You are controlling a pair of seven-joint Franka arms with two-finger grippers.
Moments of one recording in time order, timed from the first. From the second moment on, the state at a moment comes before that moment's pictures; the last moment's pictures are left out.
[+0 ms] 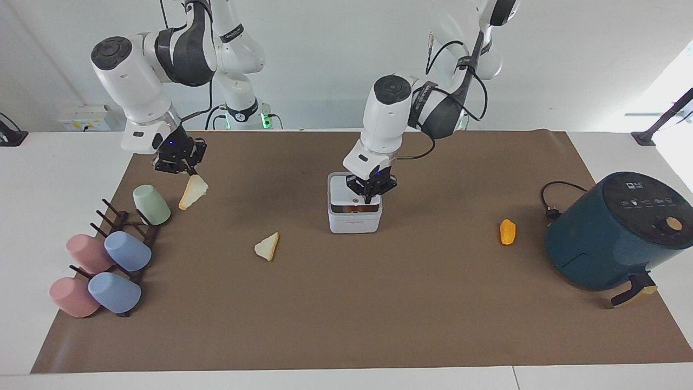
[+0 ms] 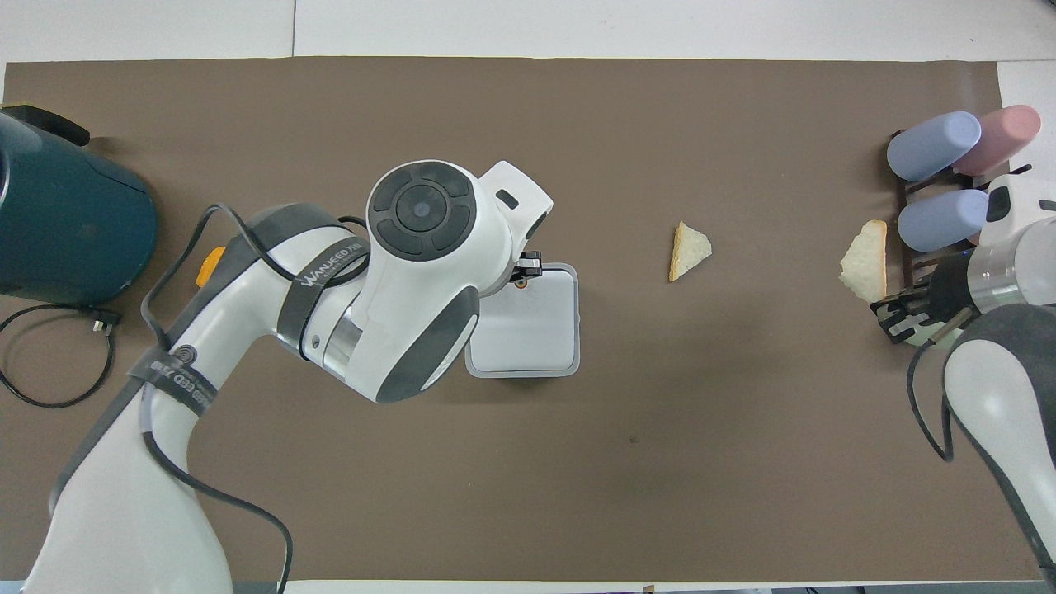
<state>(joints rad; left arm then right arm) -0.55 0.25 -0.11 -1.60 -0.03 1.91 -0.64 -0.11 -0.15 0.07 -2.07 0.05 1.90 -0.63</state>
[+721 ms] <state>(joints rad) -0.34 0.01 -0.10 -1.57 -0.10 1.55 -0.33 0.15 -0.13 0.10 -2.02 0.06 1.95 -0.14</state>
